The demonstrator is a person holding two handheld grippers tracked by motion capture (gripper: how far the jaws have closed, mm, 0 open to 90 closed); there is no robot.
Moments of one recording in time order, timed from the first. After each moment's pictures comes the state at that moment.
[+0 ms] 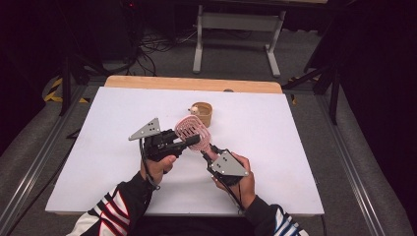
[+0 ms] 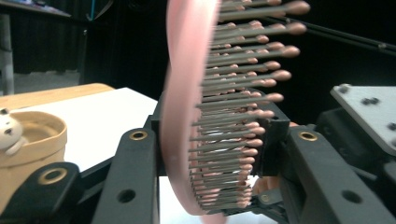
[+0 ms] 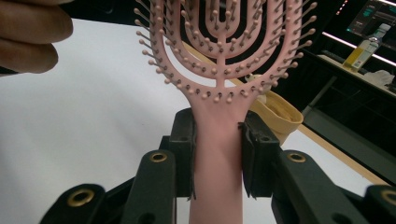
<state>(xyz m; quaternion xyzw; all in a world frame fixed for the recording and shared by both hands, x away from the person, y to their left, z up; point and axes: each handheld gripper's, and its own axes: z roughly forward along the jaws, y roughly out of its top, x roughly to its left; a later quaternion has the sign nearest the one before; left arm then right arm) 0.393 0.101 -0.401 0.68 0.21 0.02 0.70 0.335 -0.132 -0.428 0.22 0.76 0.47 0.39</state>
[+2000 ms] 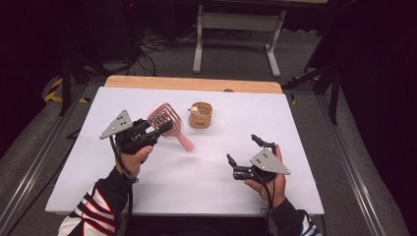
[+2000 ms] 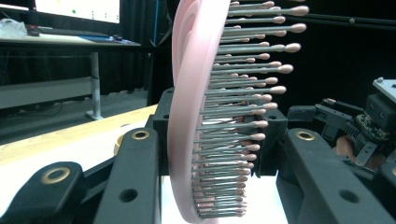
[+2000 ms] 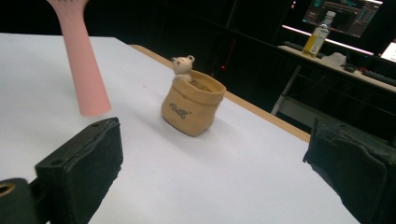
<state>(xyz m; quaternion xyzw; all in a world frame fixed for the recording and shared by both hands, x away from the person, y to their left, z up) 0.395 0.164 -0.377 0.67 0.25 0.15 0.68 0.335 -0.219 -0.419 0.28 0.72 0.49 0.40</state>
